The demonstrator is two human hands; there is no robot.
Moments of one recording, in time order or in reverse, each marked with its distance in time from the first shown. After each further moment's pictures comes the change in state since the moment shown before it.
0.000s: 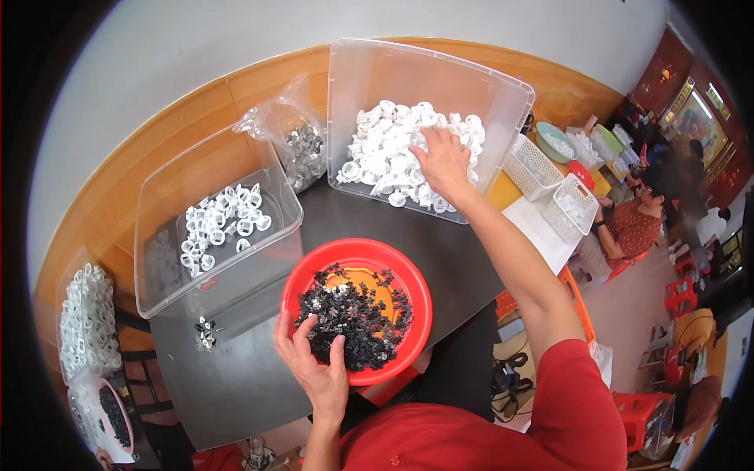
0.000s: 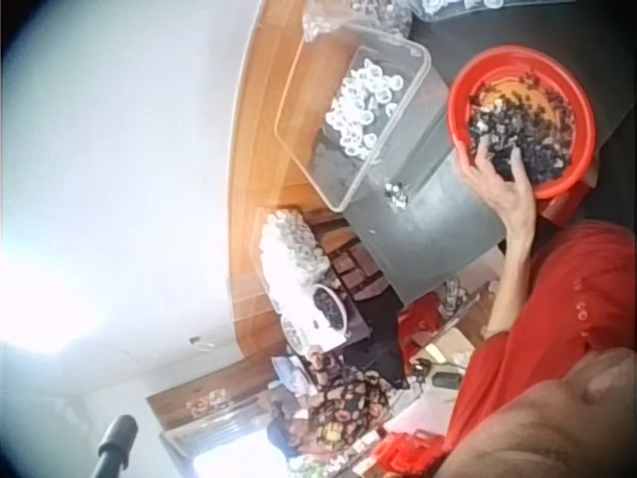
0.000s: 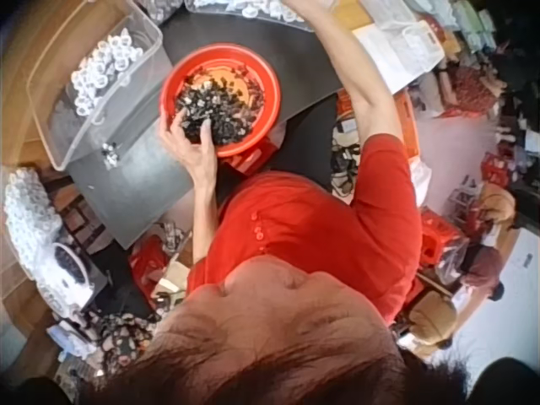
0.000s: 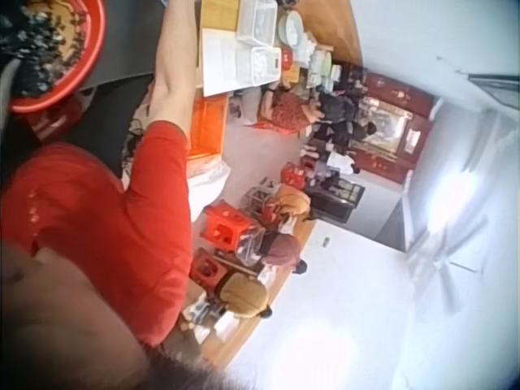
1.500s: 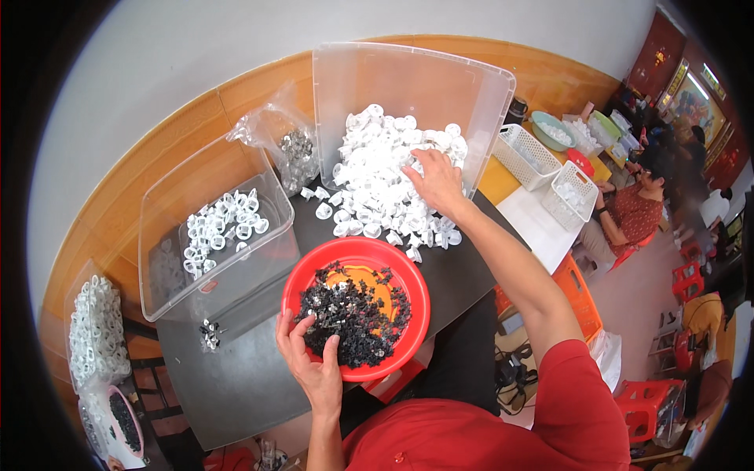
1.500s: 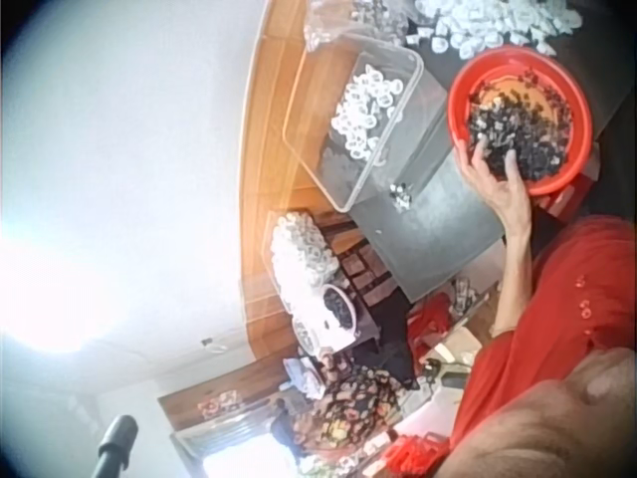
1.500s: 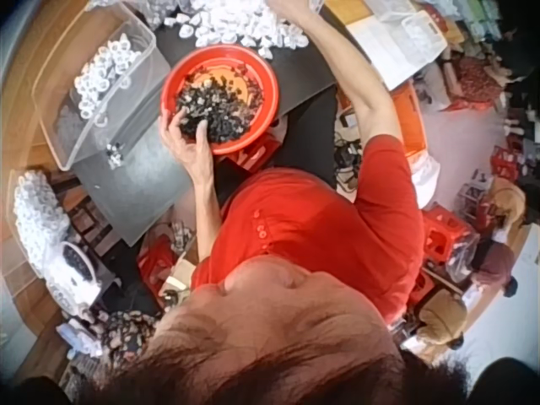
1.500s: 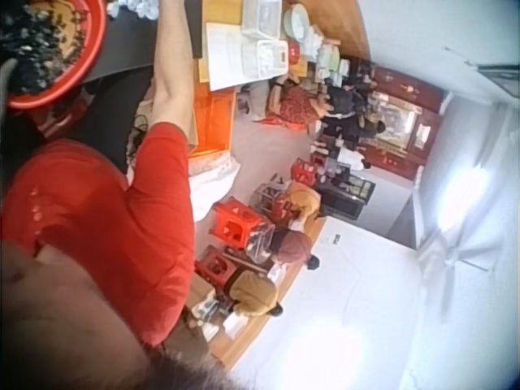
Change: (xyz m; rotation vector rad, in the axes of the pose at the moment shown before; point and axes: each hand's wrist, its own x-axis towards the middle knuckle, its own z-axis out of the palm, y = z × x) left_hand -0.003 -0.005 -0.001 -0.117 -0.008 -0.018; right_hand -0.043 0.003 -0.005 0.250 -0.136 0.128
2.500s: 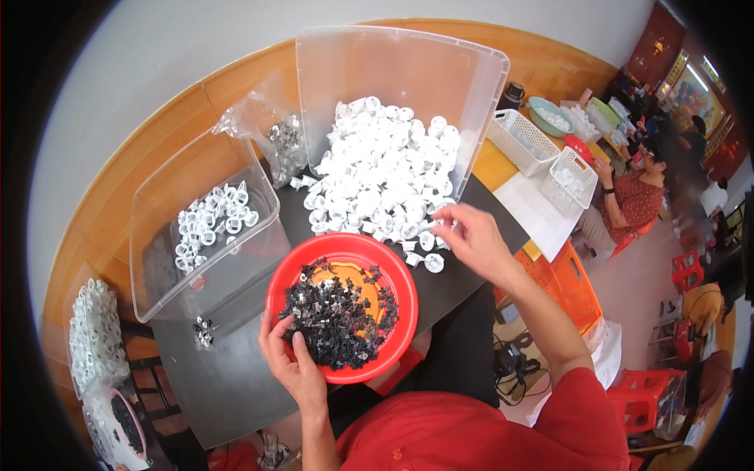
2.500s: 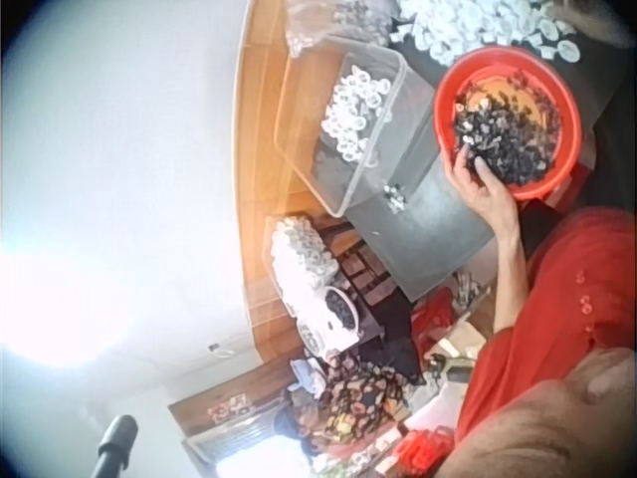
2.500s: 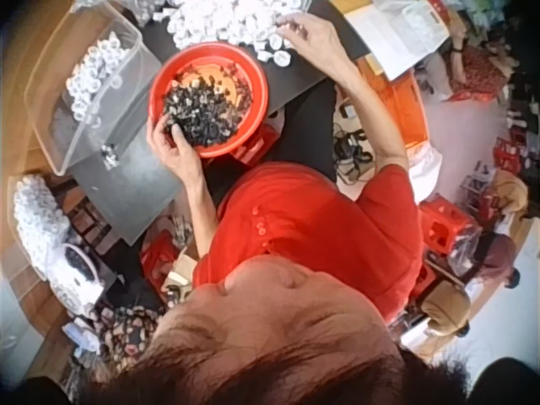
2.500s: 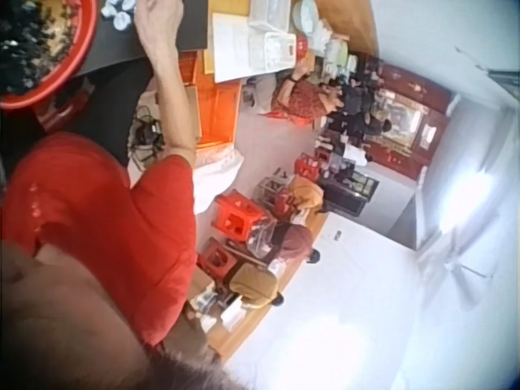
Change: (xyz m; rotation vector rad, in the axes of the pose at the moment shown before) left_hand 0.000 -0.006 -0.008 -0.120 0.073 -0.105; right_hand -0.112 -0.025 -0.105 0.399 -0.195 -0.015
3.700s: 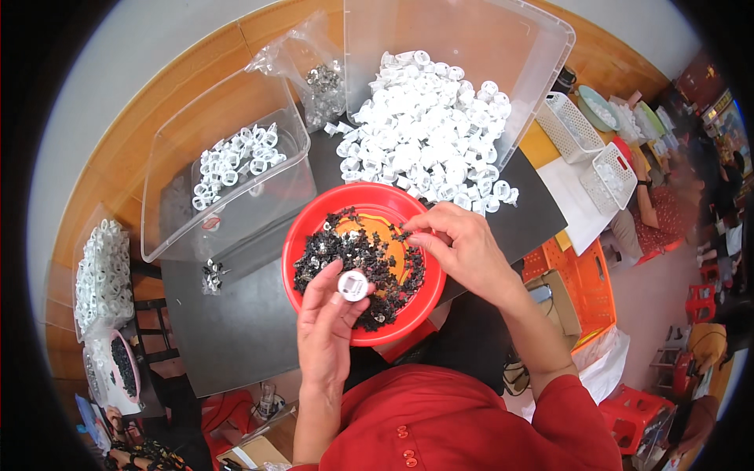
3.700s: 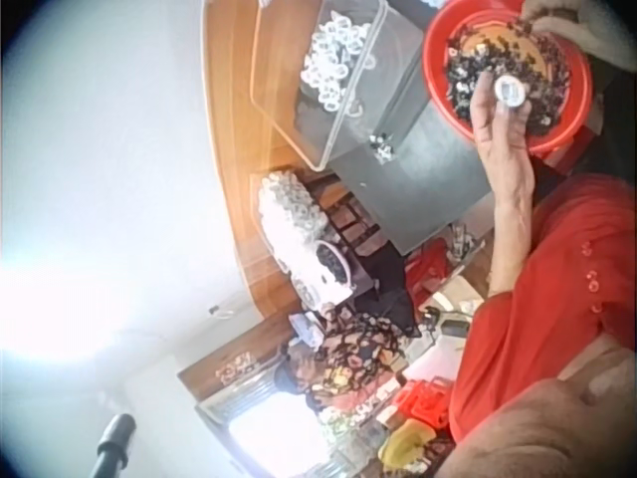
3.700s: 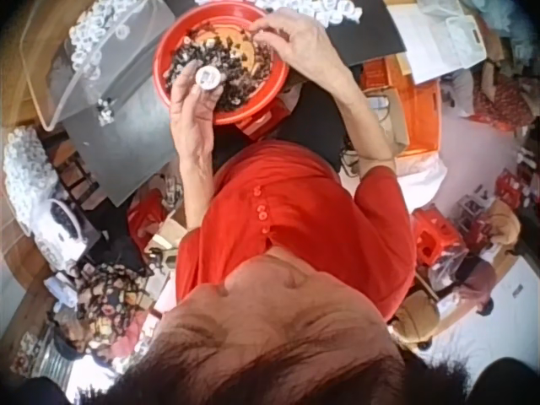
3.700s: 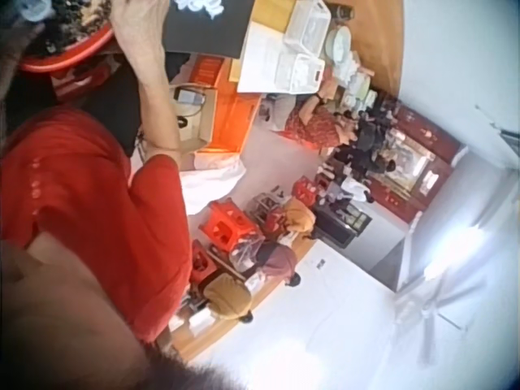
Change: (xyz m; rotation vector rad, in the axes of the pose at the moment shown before) left_hand -0.008 0.040 0.005 -0.966 -0.303 -0.570; right_hand -0.018 -0.057 0.043 0.203 -0.185 -0.117
